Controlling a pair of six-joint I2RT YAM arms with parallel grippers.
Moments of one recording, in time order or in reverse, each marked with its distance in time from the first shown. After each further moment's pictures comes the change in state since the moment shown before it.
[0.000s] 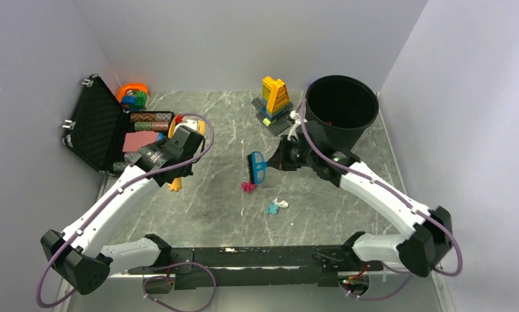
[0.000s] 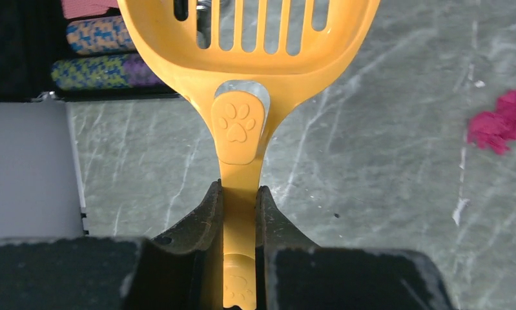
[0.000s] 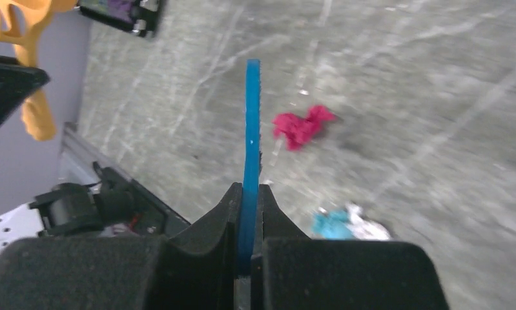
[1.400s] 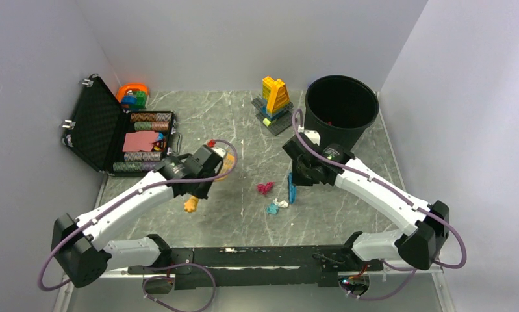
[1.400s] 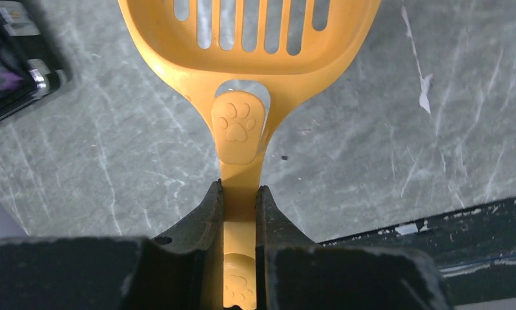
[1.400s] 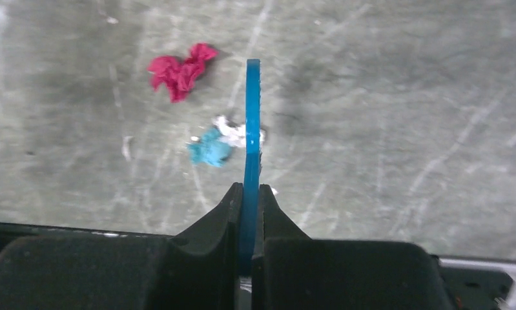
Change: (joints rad) left arm -0.126 0.016 -0.193 0.079 0.213 0.089; right arm 0.149 0.091 0.154 -0.500 0.417 0.187
